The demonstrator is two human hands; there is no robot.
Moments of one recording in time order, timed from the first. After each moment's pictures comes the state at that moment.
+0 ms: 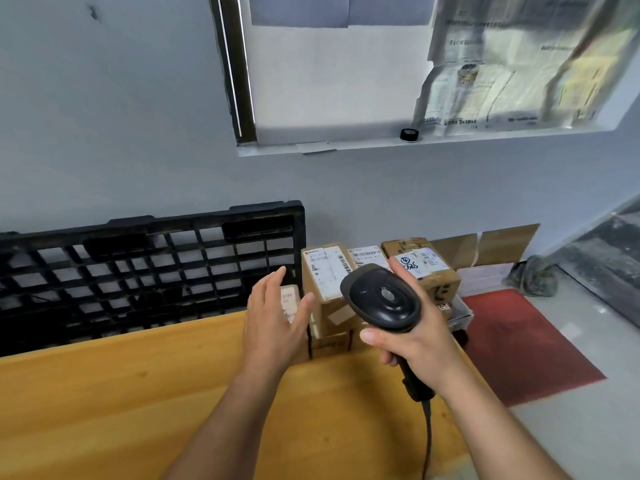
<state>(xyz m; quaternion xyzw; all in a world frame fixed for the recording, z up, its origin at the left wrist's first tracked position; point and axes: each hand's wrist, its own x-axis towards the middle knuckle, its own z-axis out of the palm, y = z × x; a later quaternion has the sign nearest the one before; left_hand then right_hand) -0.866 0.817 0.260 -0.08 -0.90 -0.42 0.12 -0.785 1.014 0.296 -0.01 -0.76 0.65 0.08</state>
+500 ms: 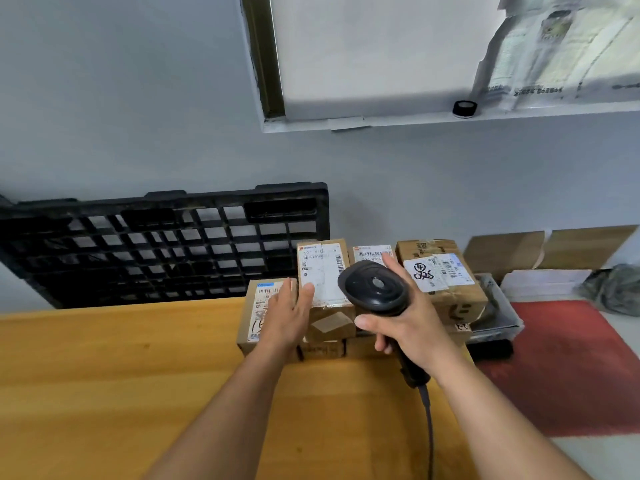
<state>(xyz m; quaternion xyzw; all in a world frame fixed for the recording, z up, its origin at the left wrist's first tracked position) -0.912 0.890 0.231 0.07 -0.86 -0.50 -0.06 -0.875 1.089 0.256 0.03 -0.76 0.65 -0.04</state>
